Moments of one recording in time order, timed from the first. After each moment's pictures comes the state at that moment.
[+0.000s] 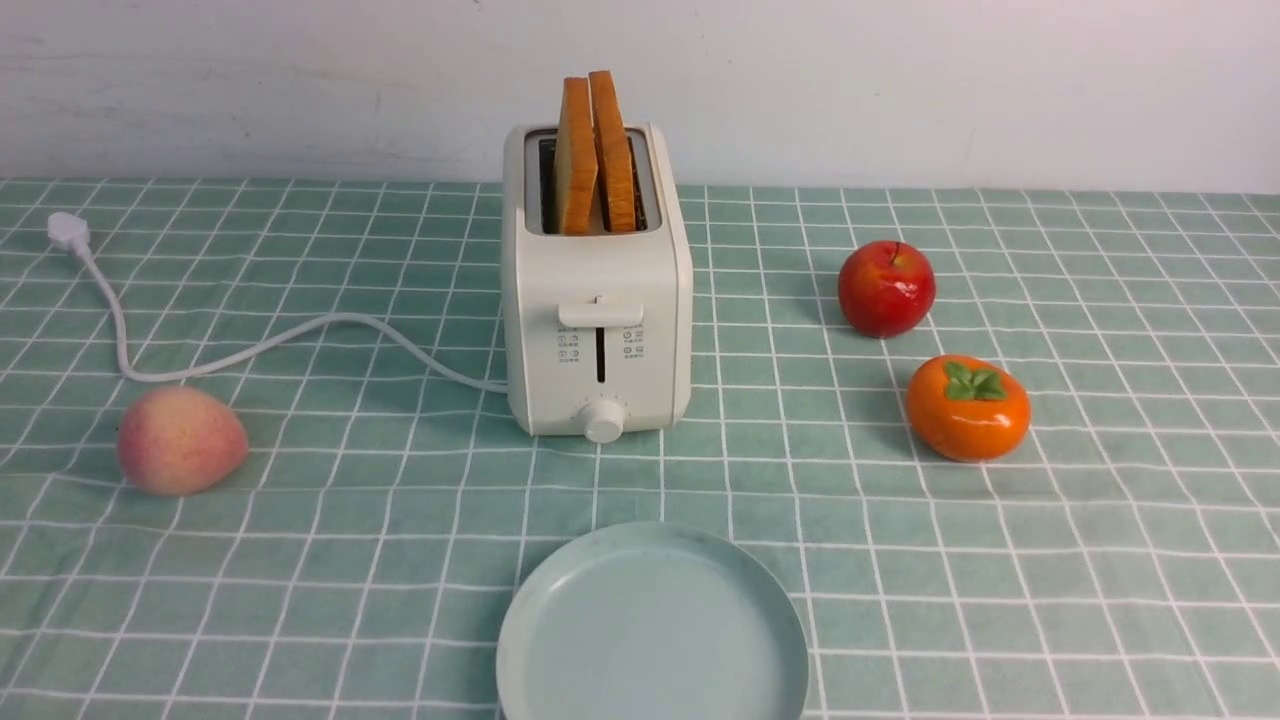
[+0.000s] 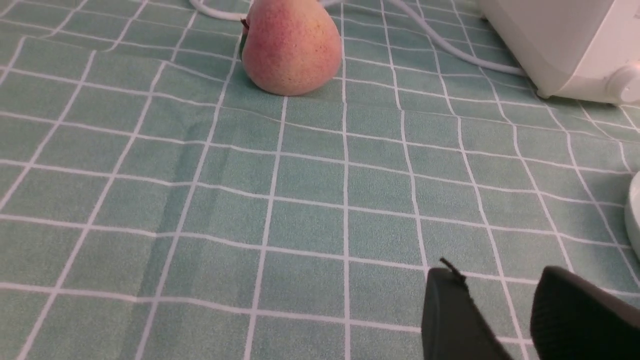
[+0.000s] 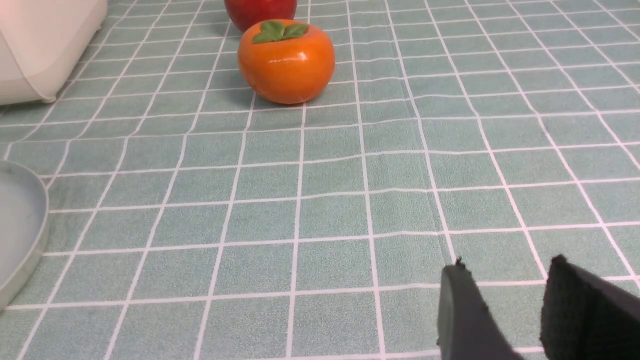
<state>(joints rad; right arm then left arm) -0.04 -0.02 0.02 0.14 0.38 -0.08 -0.07 -0.01 0.03 0.01 0.35 -0.27</state>
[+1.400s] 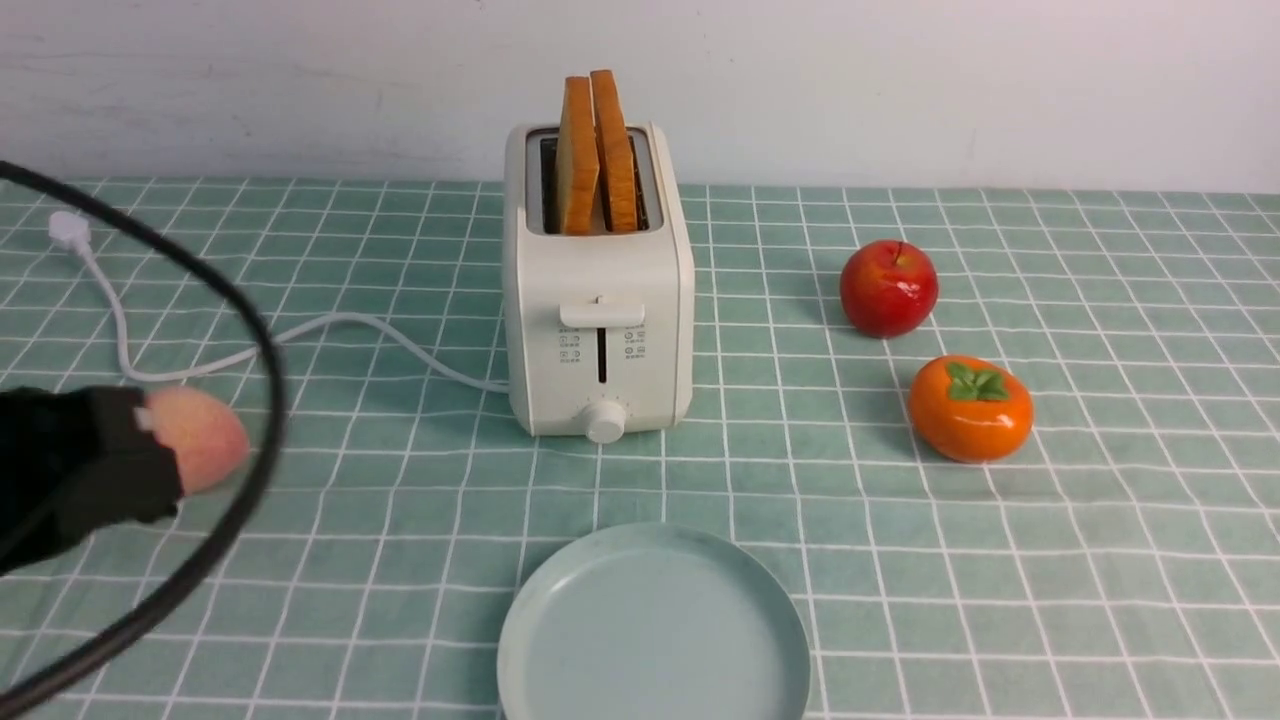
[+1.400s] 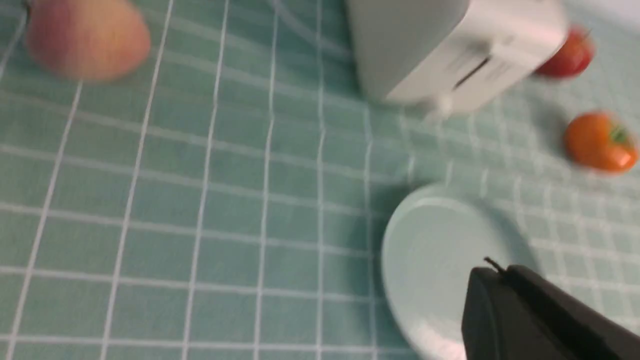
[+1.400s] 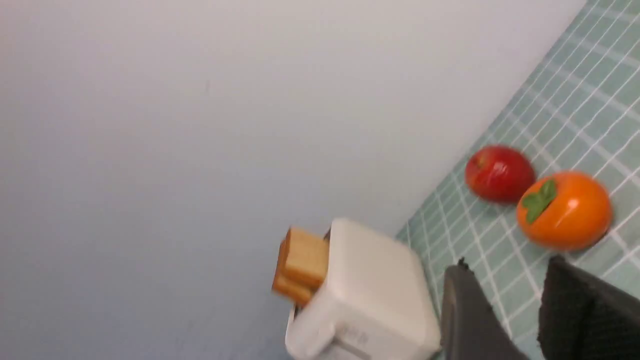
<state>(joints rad) -0.04 0.02 -0.15 0.96 0.28 0.06 -0.07 0.91 -0.84 -0.38 0.82 -0.15</state>
